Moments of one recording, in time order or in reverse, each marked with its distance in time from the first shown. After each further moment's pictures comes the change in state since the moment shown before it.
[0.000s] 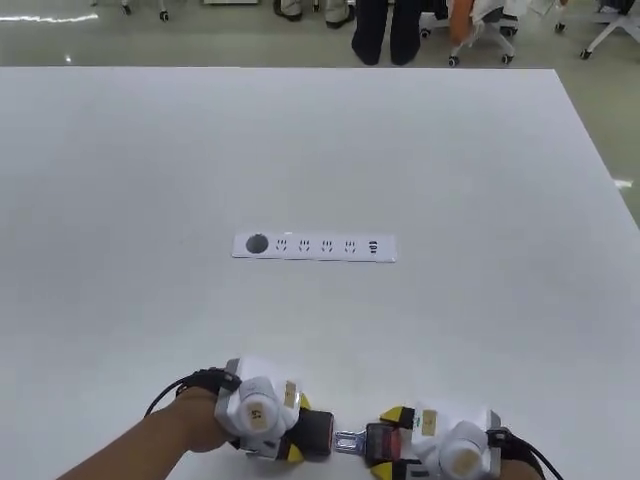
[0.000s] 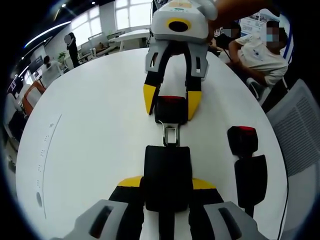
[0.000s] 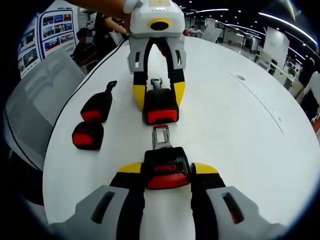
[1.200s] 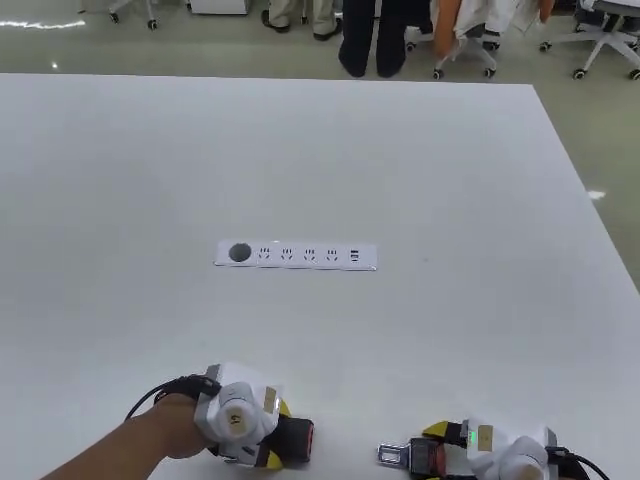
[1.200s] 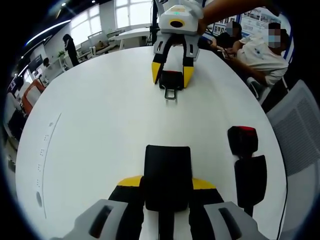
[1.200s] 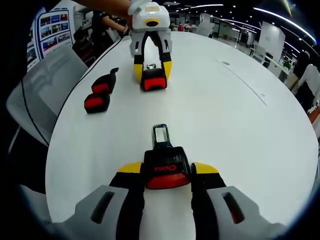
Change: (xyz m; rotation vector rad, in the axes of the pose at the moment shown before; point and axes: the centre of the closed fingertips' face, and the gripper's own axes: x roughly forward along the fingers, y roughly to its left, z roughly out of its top) left arm 0.000 -0.001 0.000 -0.008 0.012 -0.003; right arm -0.059 -0.010 -0.041 0.039 0.045 -0.028
